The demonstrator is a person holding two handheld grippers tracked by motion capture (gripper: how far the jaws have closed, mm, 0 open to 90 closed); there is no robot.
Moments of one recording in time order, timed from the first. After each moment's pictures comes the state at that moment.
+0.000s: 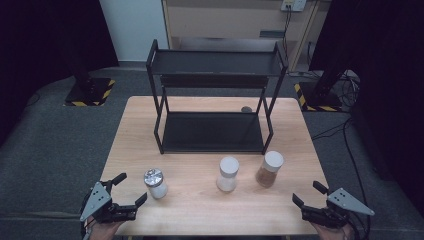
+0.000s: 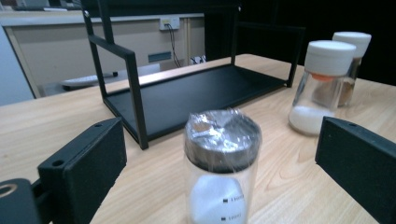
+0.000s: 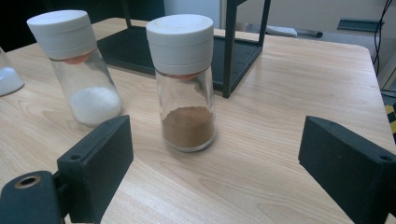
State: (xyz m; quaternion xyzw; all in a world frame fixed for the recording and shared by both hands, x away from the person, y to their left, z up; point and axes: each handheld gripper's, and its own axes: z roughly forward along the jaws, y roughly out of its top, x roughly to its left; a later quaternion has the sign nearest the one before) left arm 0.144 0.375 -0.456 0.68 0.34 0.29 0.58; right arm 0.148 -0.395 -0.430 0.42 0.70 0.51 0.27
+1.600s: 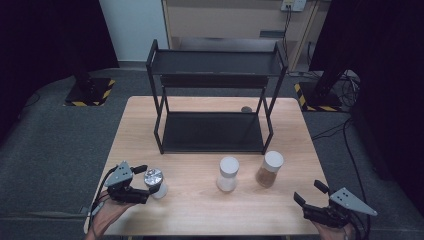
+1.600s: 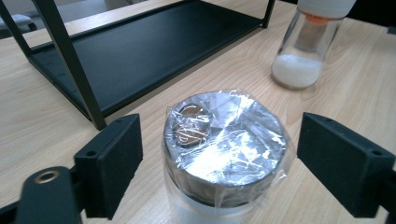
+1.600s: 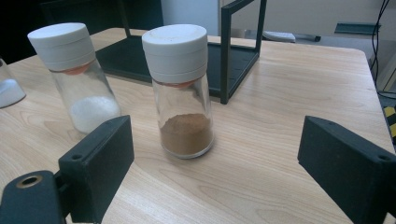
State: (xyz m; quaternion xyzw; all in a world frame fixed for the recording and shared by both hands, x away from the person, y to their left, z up) left arm 0.236 0.364 -0.418 0.79 0.31 0.17 0.50; right arm 0.147 -0.399 -0.433 0.43 0.69 0.52 0.27
